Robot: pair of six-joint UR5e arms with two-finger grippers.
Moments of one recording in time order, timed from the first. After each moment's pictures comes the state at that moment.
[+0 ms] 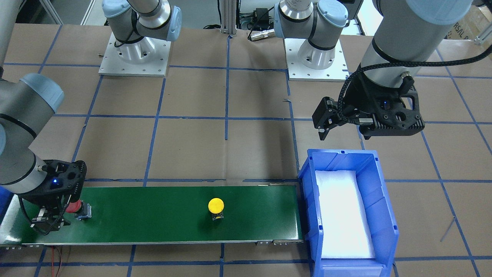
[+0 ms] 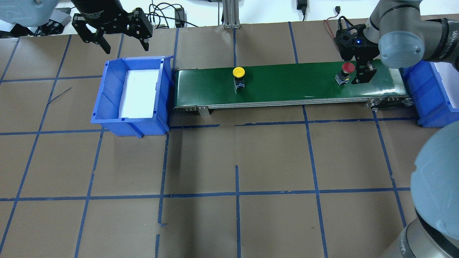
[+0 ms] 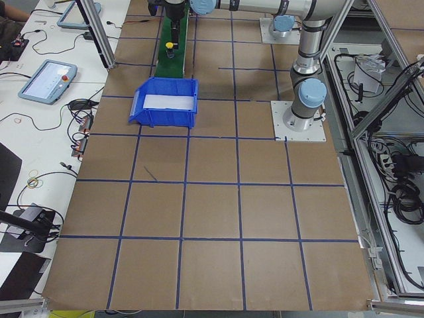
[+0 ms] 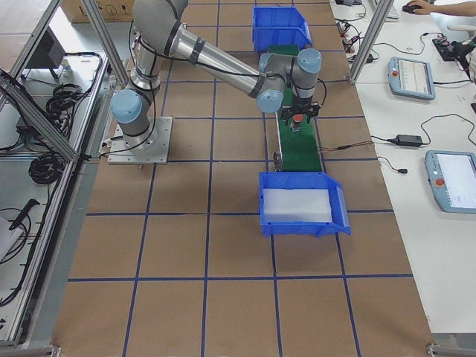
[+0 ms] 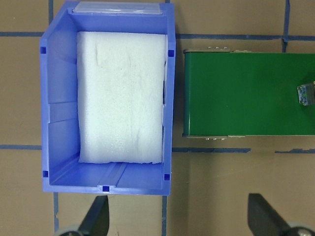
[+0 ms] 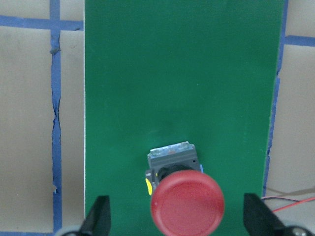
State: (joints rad) left arm -1.58 -1.78 -1.31 -1.56 1.57 -0.03; right arm 1.35 -1.12 1.56 -2.08 -1.55 -1.85
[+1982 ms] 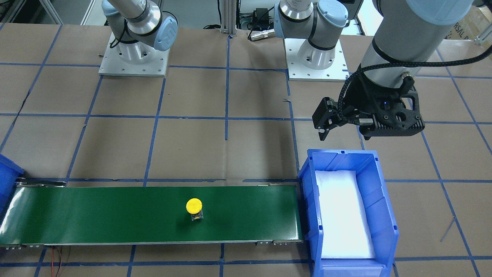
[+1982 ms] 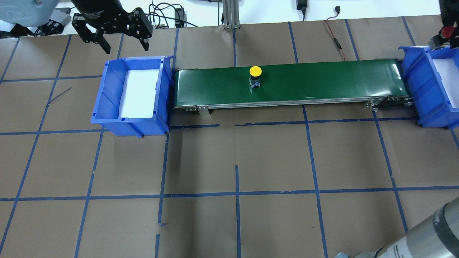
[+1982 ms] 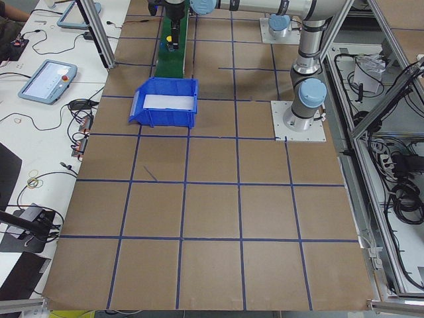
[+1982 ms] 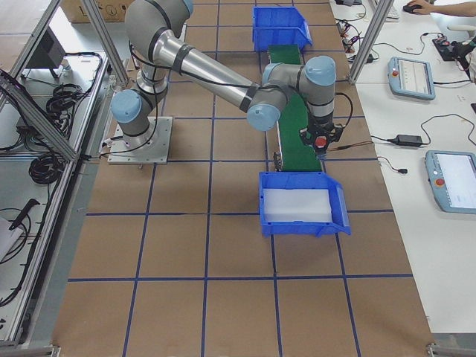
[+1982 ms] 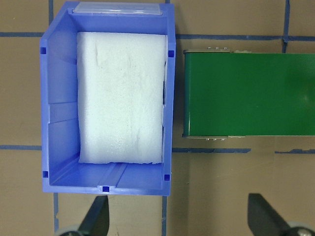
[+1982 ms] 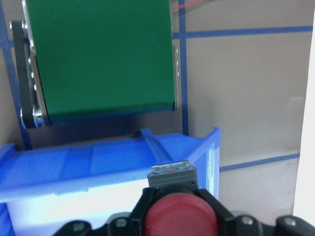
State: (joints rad) left arm -1.58 -1.78 -1.31 -1.56 1.57 -0.03; right arm 1.01 -1.14 1.39 -2.09 -1.53 -2.07
